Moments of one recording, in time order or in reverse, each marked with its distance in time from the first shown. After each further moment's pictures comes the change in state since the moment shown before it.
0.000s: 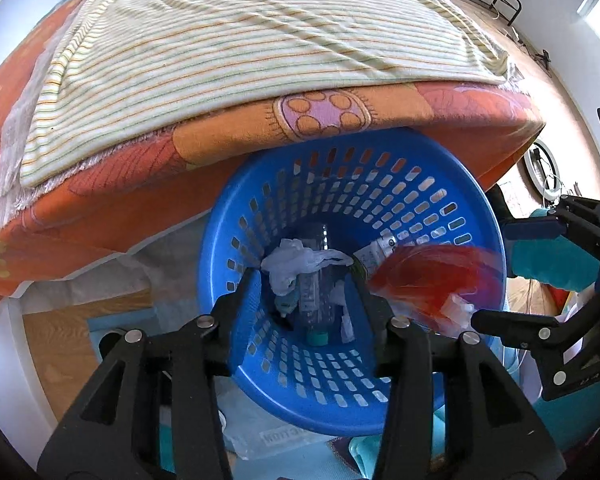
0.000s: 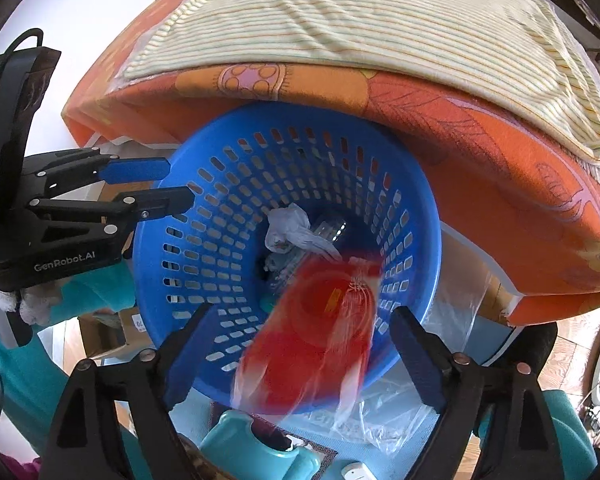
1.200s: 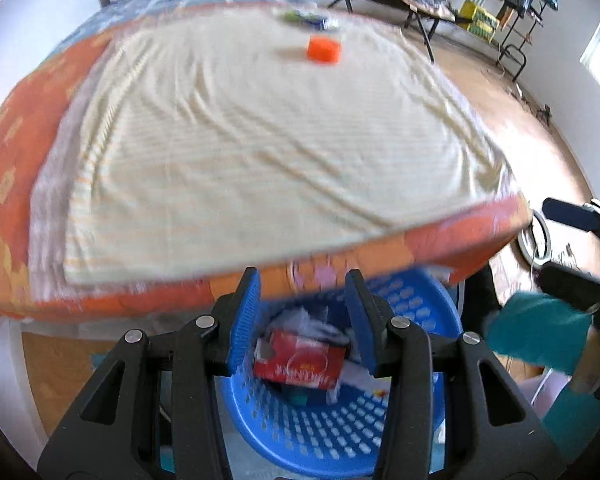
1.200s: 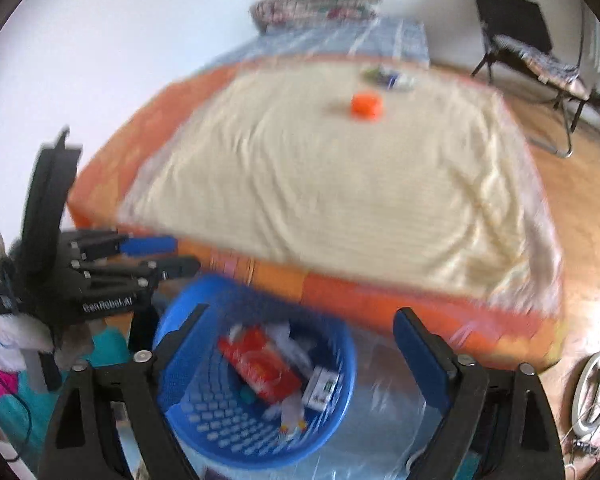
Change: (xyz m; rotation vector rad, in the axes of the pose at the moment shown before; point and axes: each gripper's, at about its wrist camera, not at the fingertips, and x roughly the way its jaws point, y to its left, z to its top) left arm -0.061 0.012 0.074 -0.090 -0.197 -0.008; right arm -0.120 -0.020 0.046 0.032 -0.392 -0.075
